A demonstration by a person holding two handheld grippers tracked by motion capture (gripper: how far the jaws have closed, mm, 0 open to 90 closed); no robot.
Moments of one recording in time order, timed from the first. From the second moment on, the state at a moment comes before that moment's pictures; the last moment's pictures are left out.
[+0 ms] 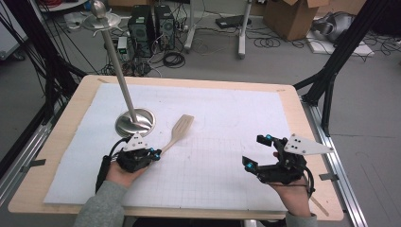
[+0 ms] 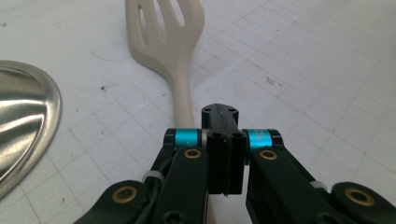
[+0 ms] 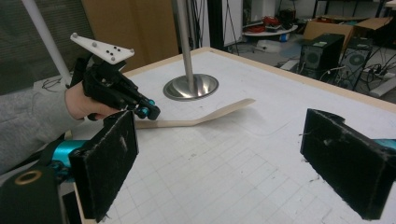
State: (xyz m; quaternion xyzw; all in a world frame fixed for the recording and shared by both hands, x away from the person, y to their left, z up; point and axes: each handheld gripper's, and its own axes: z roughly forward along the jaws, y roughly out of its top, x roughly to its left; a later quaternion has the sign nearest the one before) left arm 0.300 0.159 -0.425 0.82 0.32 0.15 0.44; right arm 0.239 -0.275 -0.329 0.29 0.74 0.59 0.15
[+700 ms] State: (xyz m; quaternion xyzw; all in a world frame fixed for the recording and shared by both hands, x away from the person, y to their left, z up) left arm 0.347 0.144 -0.437 0.81 0.39 0.13 0.43; right arm 0.239 -0.277 -0.327 0.28 0.74 0.60 0.15
